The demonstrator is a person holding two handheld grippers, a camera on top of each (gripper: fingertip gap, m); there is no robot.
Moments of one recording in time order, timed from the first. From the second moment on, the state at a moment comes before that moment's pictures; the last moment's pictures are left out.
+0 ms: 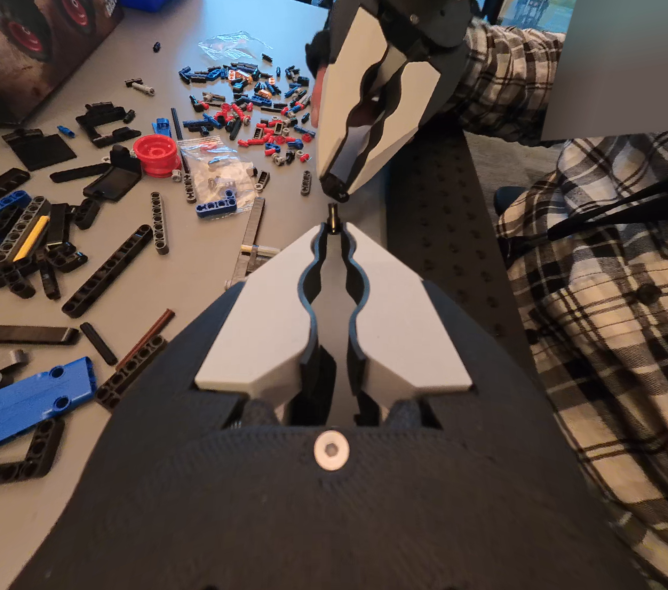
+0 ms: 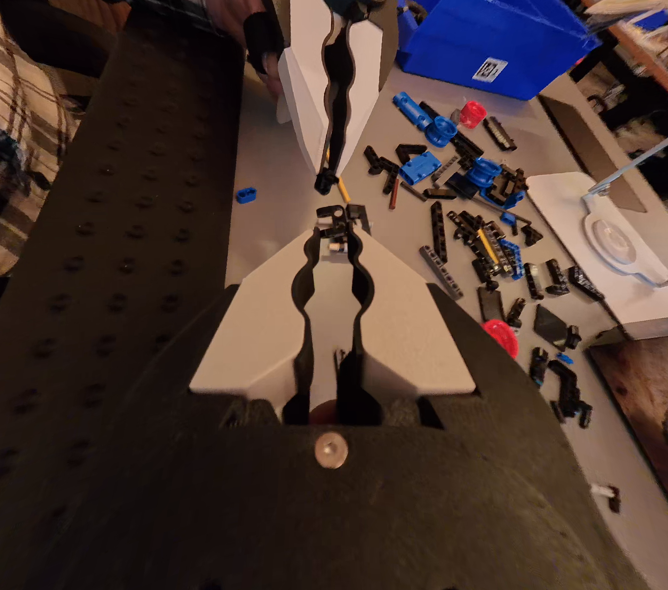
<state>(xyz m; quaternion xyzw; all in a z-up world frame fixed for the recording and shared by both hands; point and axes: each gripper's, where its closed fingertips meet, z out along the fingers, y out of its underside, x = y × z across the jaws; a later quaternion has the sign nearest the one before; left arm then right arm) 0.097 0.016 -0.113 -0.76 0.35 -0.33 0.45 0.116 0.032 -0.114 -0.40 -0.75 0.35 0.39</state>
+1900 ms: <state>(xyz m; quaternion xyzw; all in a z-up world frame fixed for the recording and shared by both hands) 0.136 0.035 -0.104 -0.61 0.59 0.03 0.53 0.141 0.019 -0.106 -0.51 -0.67 0.52 0.14</state>
